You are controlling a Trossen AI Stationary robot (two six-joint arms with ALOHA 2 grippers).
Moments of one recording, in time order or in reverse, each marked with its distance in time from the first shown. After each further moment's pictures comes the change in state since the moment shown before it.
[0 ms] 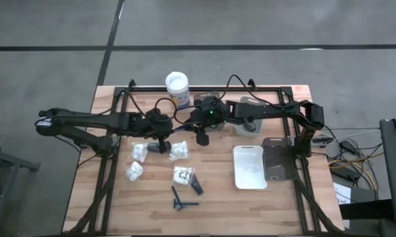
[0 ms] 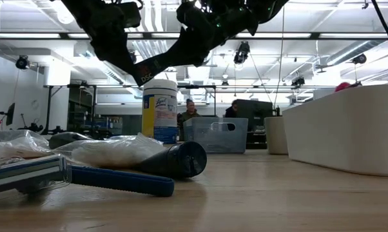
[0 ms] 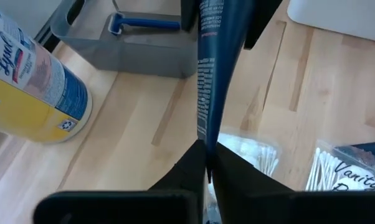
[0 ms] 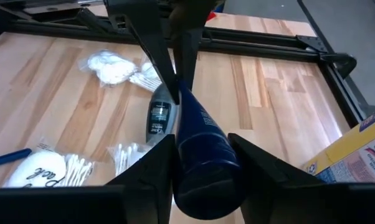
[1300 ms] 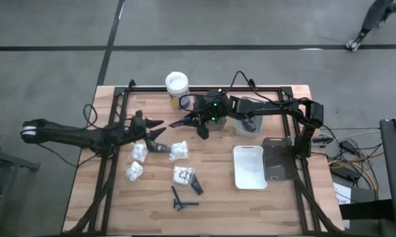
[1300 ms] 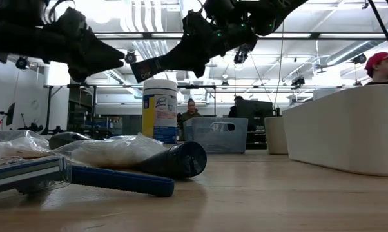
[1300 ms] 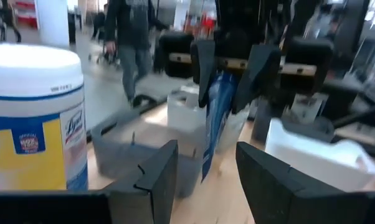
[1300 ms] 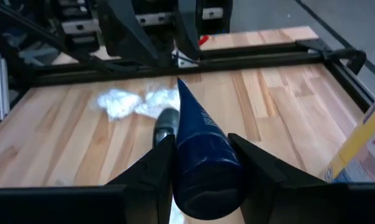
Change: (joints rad) left arm -0.012 -0.512 -0.787 1.132 -0.120 0.052; right arm -0.083 0.001 -0.083 0.210 -0.155 0.180
